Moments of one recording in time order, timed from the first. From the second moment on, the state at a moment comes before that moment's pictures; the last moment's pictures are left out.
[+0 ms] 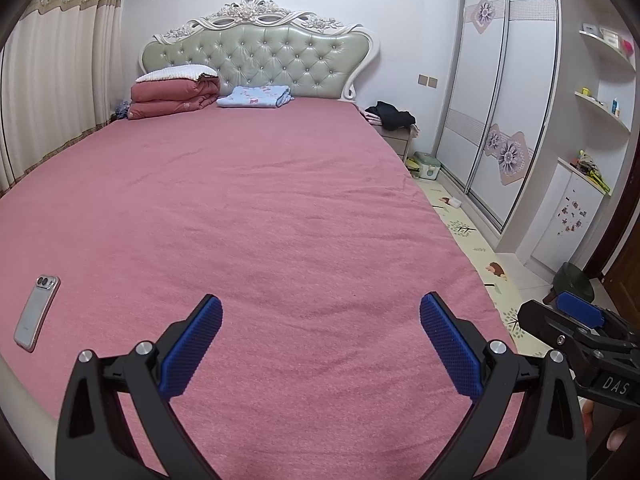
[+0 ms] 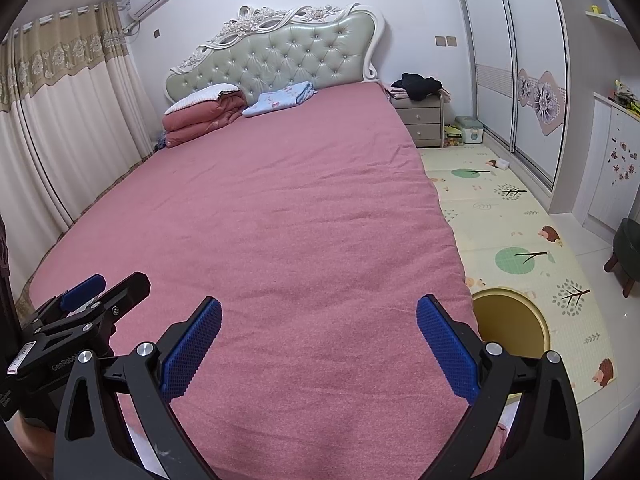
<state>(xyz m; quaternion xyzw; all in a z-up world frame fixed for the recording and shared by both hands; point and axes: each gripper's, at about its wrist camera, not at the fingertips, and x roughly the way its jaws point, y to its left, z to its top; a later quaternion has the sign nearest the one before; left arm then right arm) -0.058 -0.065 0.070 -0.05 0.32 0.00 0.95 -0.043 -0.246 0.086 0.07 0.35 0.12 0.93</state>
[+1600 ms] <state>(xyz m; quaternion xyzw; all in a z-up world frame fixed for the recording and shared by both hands) -0.060 -0.067 0.080 -0.03 0.29 0.01 0.96 -0.041 -0.246 0.082 0.07 0.36 0.12 0.92</state>
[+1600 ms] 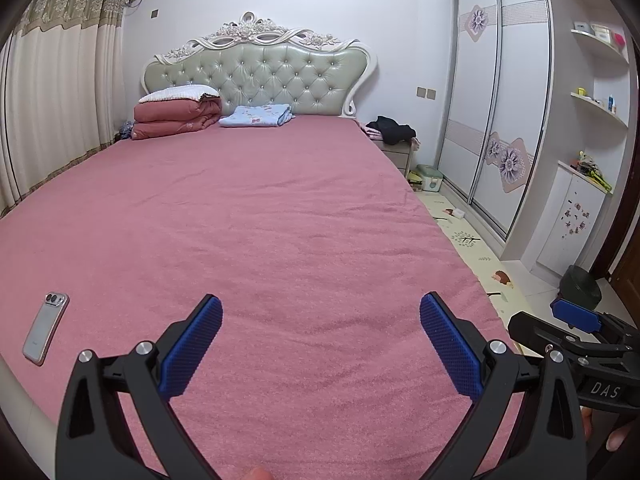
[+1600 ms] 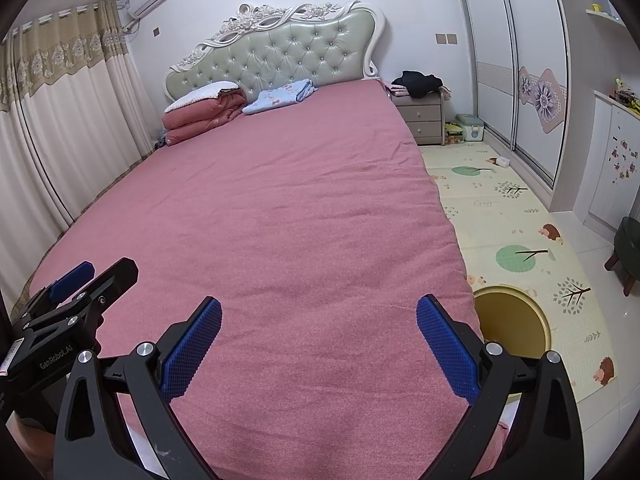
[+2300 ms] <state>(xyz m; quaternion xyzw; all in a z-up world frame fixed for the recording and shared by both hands) -0.060 -0.065 0.079 -0.03 0.29 0.01 0.96 -0.041 -0.245 0.083 0.07 0.36 0.12 0.92</state>
